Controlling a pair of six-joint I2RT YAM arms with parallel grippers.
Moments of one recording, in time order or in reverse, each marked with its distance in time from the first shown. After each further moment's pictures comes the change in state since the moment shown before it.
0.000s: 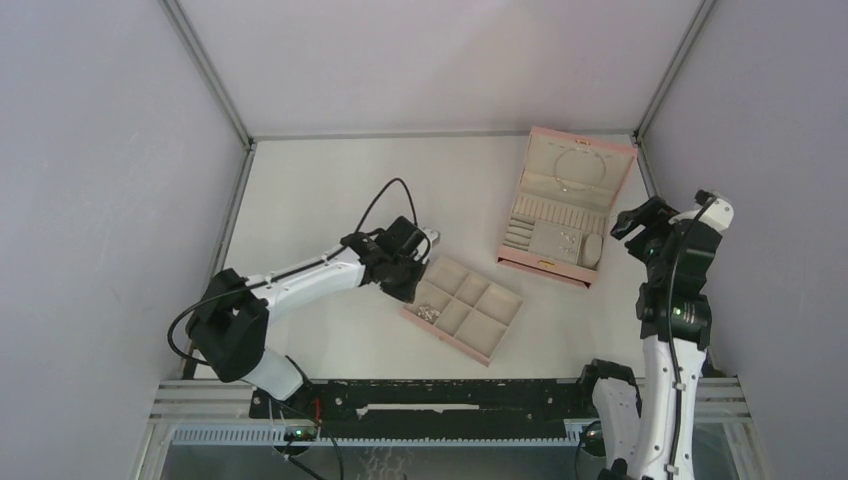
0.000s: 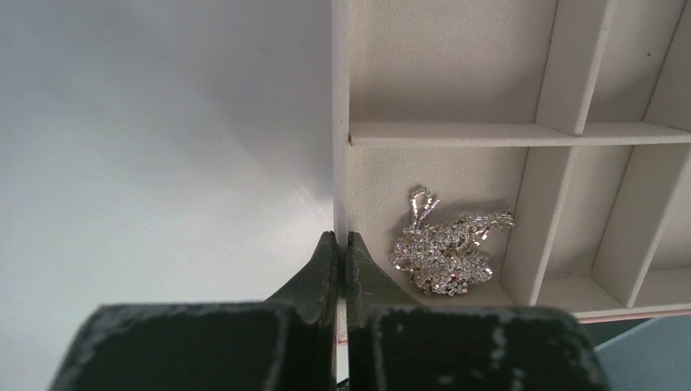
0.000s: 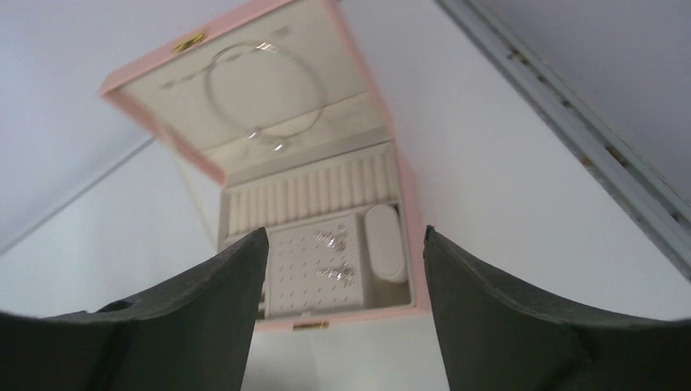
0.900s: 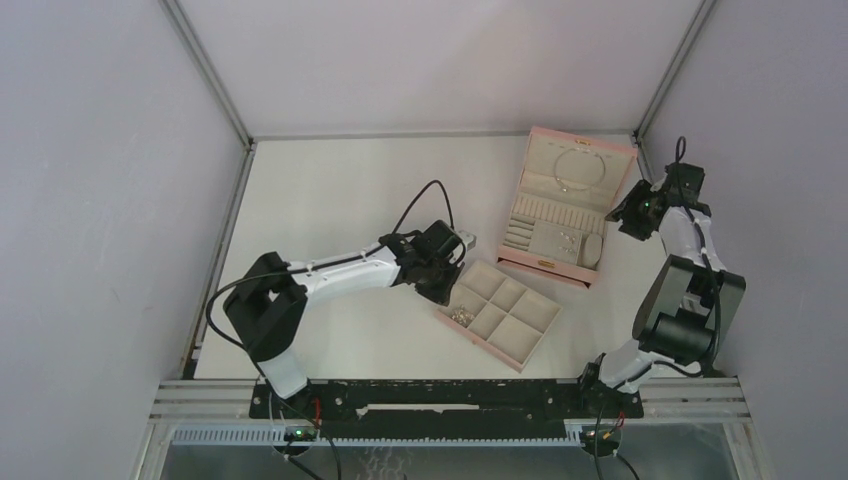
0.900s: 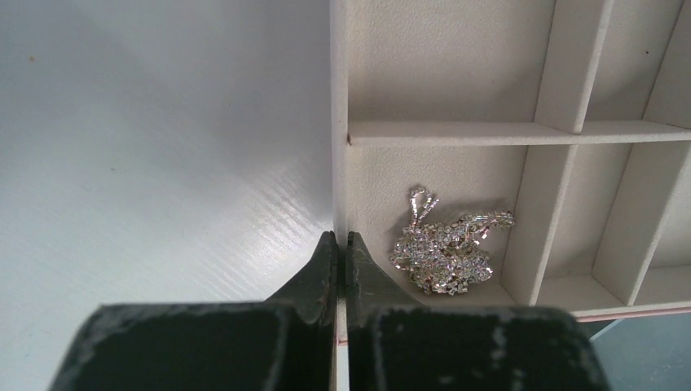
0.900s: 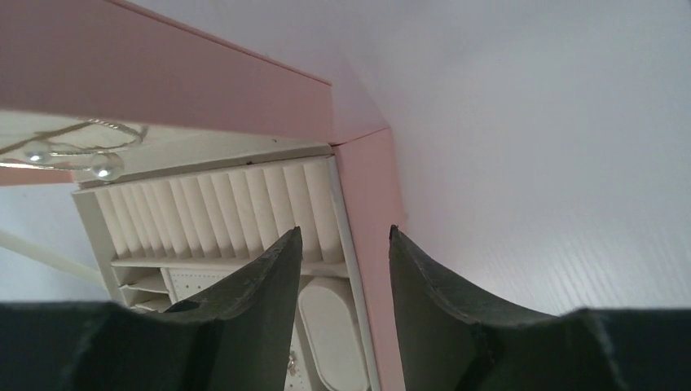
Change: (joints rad) left arm -0.156 0.187 0.140 0.113 0.051 -0.077; right arm -0.159 0.906 0.256 0.046 -0.261 -0.041
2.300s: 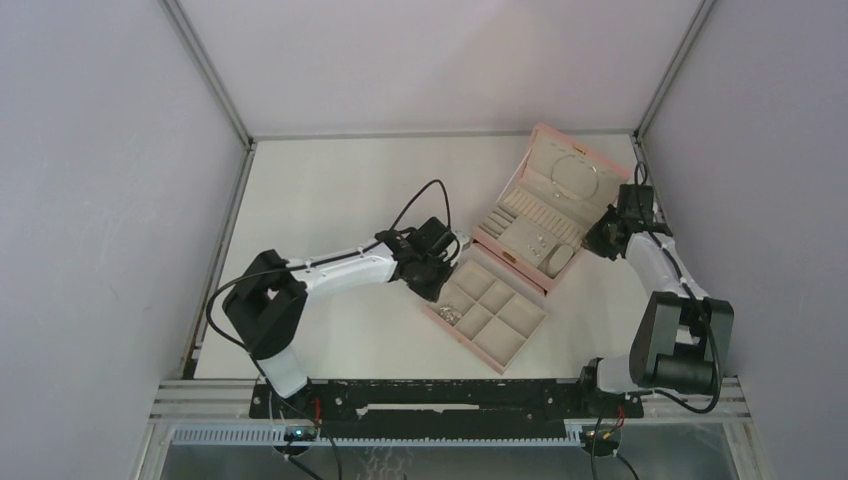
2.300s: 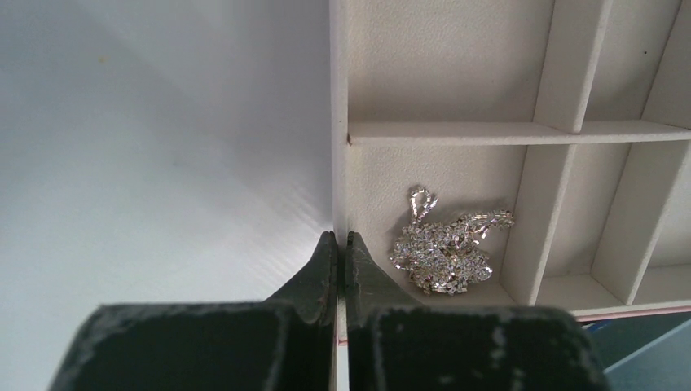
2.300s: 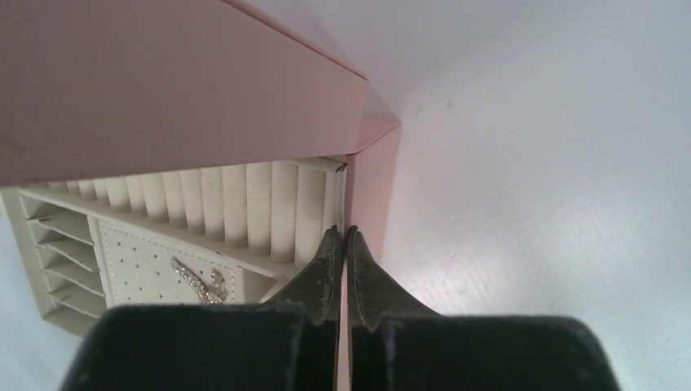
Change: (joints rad) left arm 0.027 0.013 0.014 -0.044 -0.030 0.112; right arm 0.217 -0.132 -0.208 0.032 0.200 0.190
